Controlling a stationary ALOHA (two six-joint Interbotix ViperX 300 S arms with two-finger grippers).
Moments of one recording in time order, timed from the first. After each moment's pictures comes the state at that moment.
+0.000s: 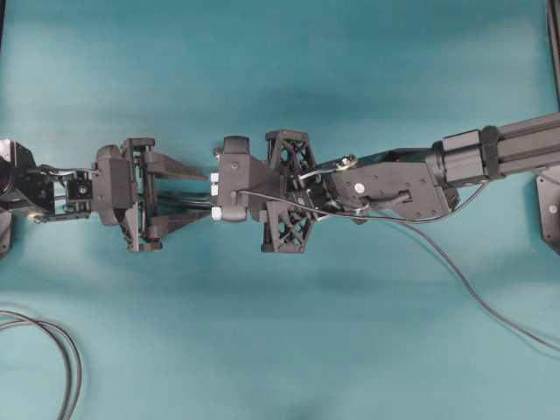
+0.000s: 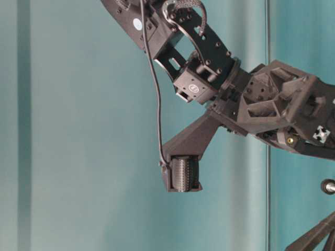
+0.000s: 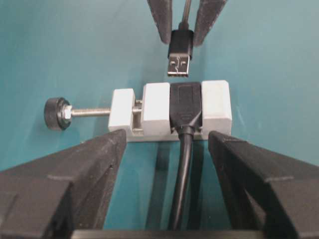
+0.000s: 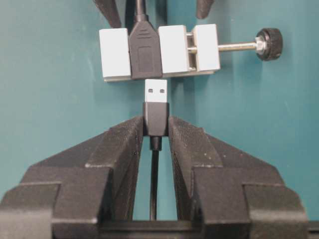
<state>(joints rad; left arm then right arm) 0.05 0.35 1.16 -0.04 -1.12 0.13 0.01 0.32 0.37 -0.56 0.25 0.54</state>
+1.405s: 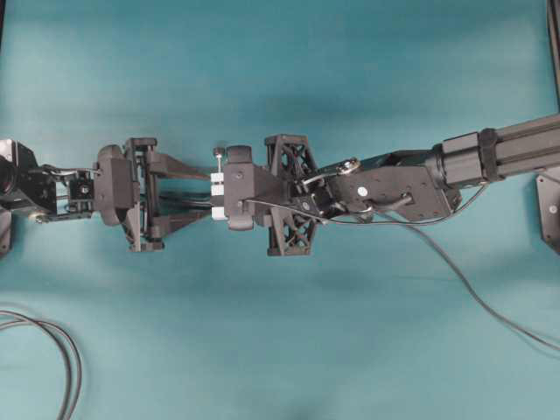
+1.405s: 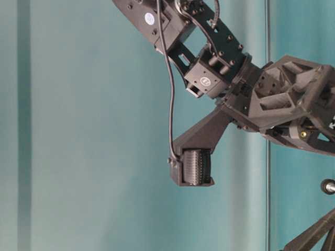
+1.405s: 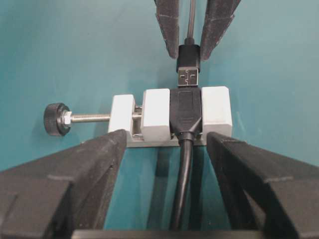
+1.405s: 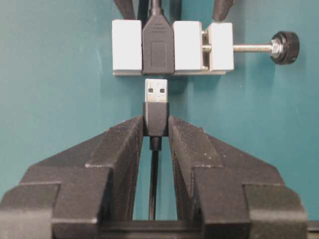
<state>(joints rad) 0.05 0.36 1.15 -0.04 -1.12 0.13 0.01 0.33 0.39 -0.62 0.20 0.54</state>
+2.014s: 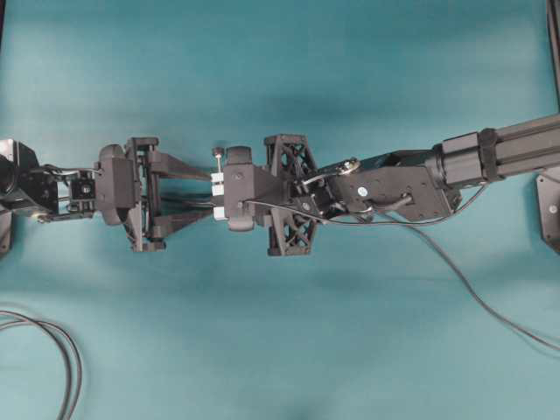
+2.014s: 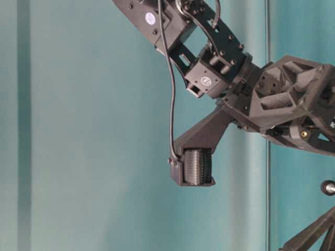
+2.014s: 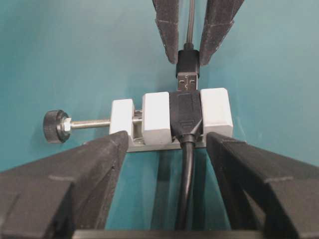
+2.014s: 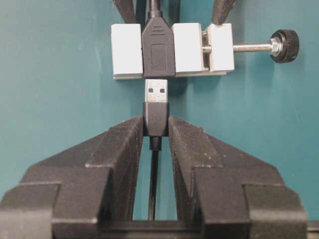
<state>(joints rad) 0.05 0.36 1.15 -0.04 -1.12 0.13 0.01 0.33 0.39 -0.63 0.20 0.54</state>
